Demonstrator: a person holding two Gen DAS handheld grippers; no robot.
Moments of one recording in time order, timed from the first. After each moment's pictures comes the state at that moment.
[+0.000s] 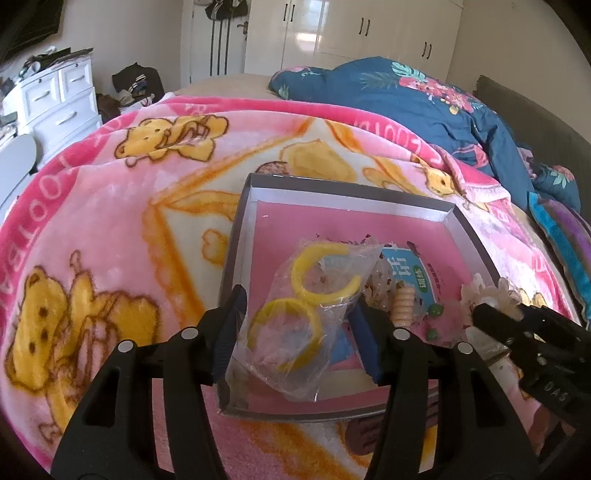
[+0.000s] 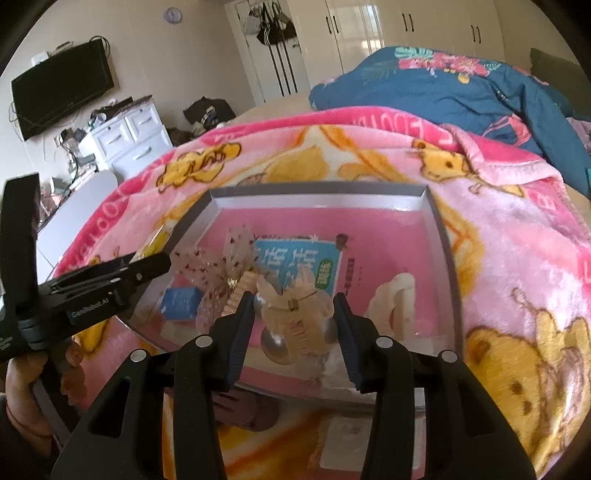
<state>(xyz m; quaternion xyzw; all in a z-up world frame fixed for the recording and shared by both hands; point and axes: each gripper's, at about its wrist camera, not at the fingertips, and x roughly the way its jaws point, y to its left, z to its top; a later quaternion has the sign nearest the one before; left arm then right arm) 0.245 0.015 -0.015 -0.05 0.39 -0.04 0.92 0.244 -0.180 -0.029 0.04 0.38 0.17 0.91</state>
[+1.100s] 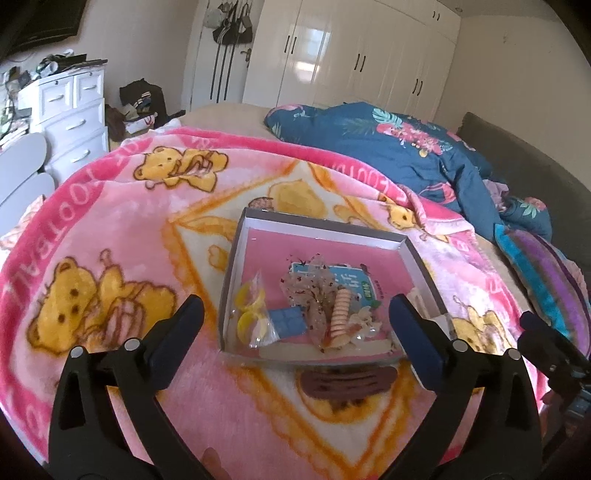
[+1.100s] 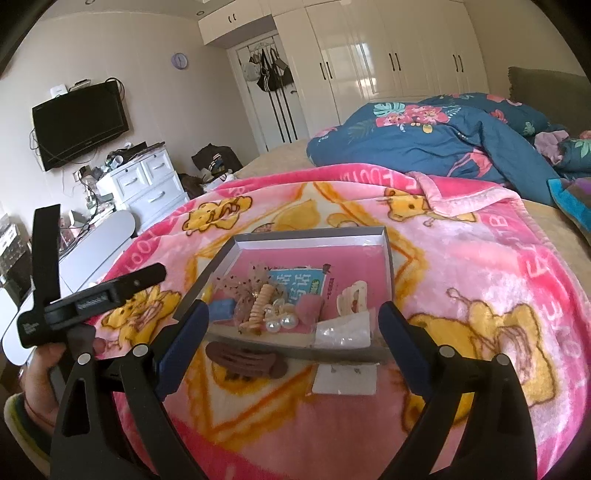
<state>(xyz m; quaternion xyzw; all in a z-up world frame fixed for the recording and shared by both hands) 0.167 0.014 0.049 -0.09 0.33 -0.05 0.94 0.140 -0.237 0.045 0.08 0.30 0.17 0.93</state>
